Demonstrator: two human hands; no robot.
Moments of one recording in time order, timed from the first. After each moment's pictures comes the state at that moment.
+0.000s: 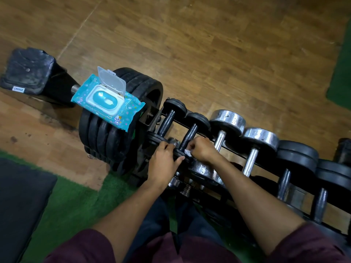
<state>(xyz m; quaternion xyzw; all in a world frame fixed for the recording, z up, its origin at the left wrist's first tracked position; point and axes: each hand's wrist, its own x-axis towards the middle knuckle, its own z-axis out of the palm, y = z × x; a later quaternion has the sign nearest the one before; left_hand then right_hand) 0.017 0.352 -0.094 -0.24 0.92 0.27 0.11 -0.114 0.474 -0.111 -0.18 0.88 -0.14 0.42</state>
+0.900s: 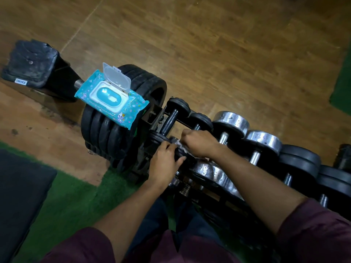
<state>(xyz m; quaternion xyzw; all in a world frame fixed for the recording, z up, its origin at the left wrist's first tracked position) 0.018 0.351 -0.095 -0.25 0.92 0.29 0.11 -0.134 0.450 -0.104 -0.50 0.82 0.04 0.28</state>
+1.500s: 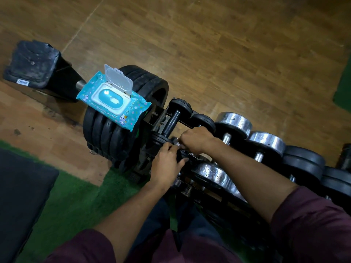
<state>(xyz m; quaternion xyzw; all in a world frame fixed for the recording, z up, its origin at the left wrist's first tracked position) 0.017 0.349 -0.096 -0.24 0.92 0.30 0.11 -0.142 0.424 -0.096 -0.53 0.79 0.12 0.29</state>
